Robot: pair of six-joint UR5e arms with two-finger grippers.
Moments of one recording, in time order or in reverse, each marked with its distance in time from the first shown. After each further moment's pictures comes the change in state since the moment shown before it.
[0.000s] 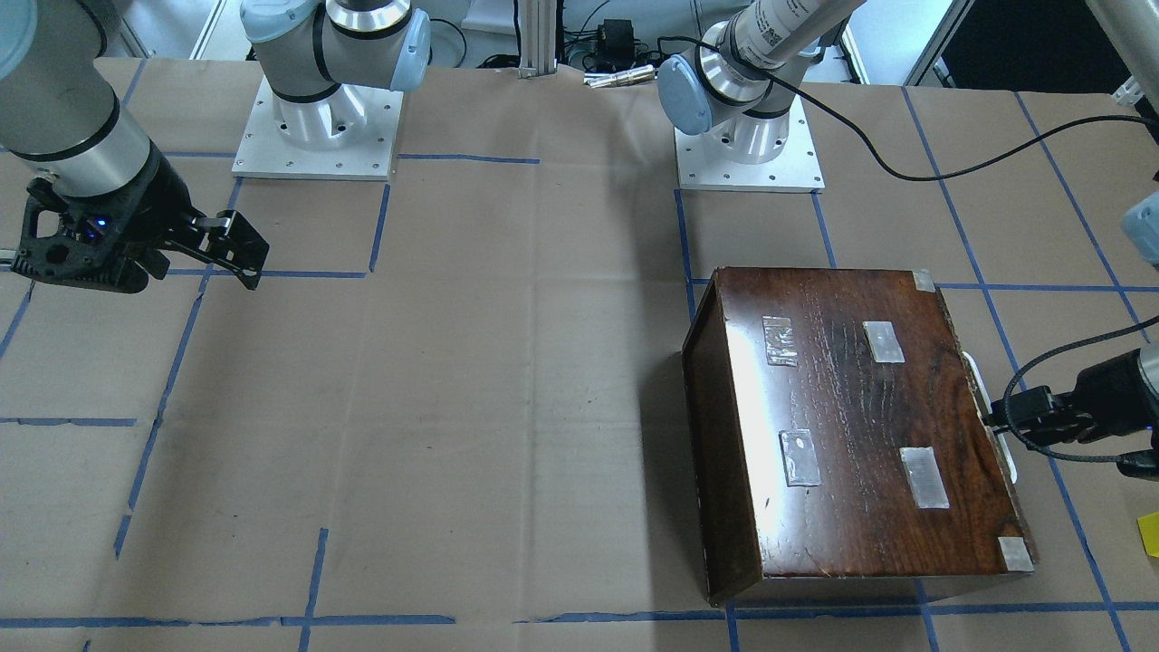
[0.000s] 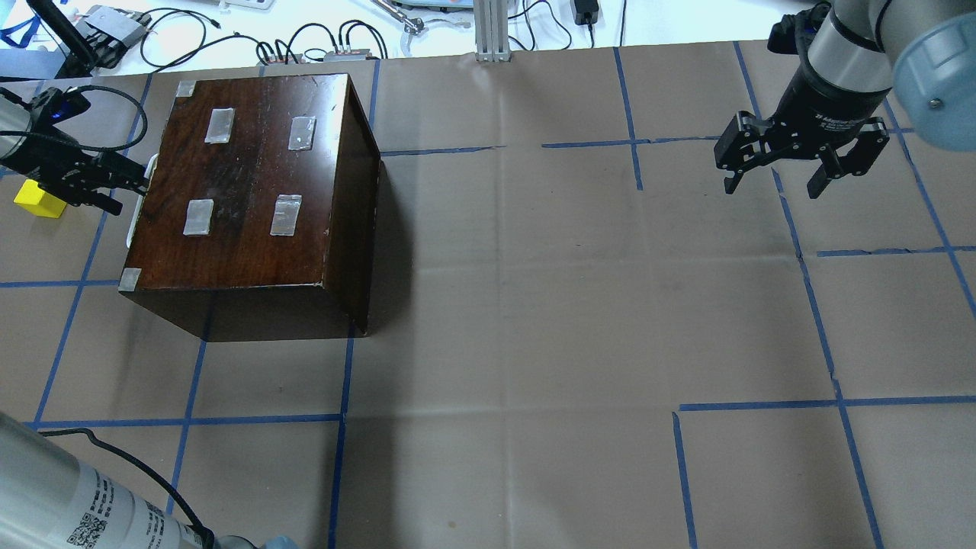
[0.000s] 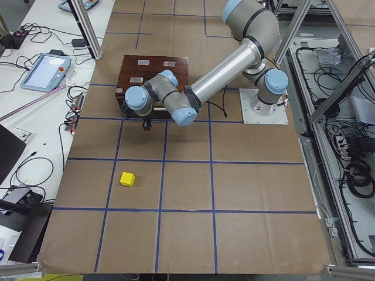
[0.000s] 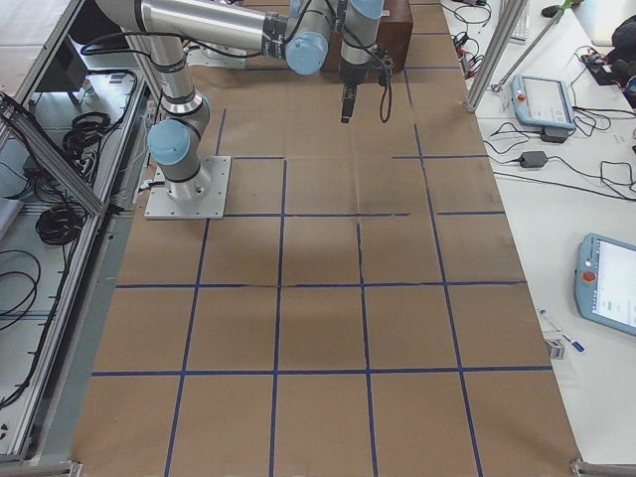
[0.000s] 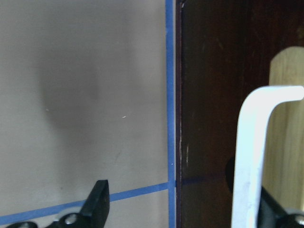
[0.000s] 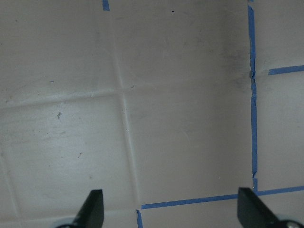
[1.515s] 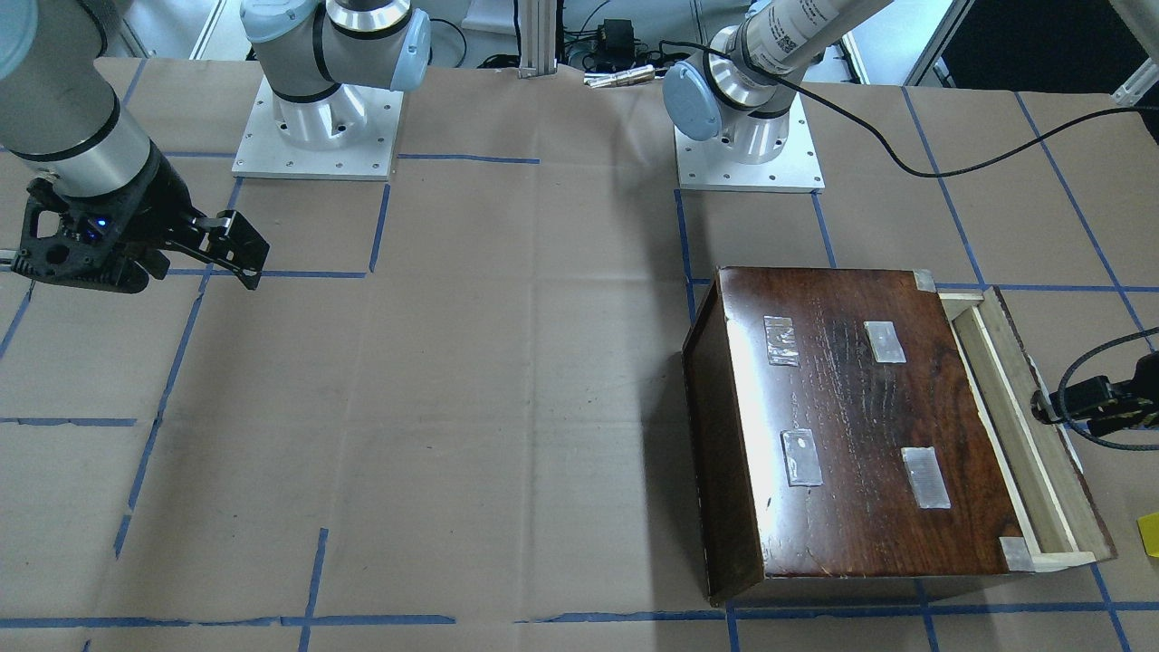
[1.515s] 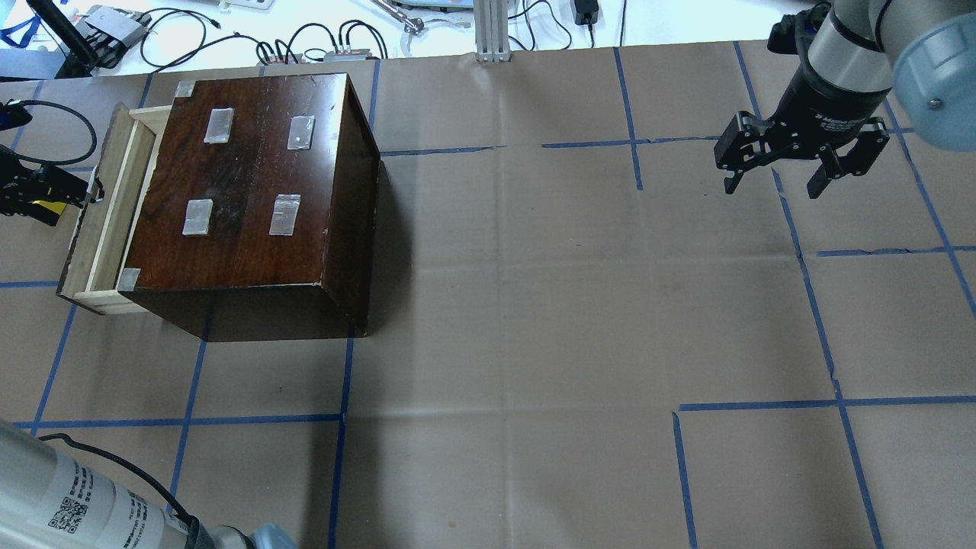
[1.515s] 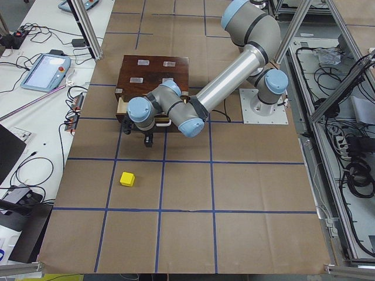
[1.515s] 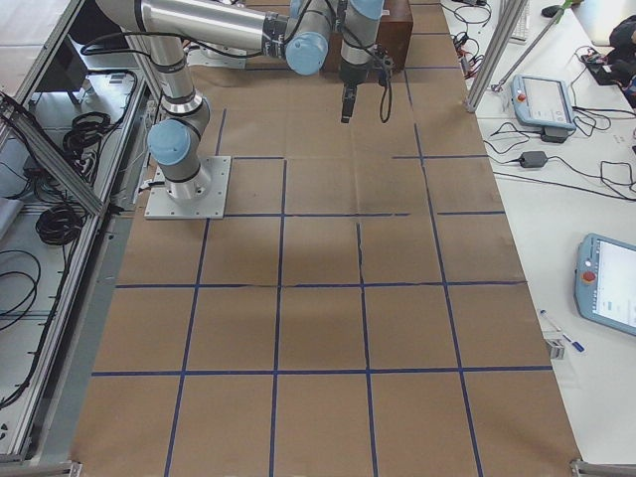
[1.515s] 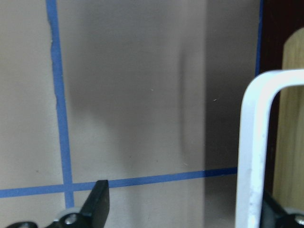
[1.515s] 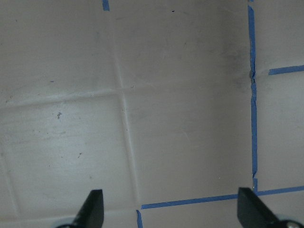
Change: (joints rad) left arm 0.099 -0.023 0.041 0.036 0.079 0.074; right arm 0.000 0.000 0.000 0.000 0.000 0.000
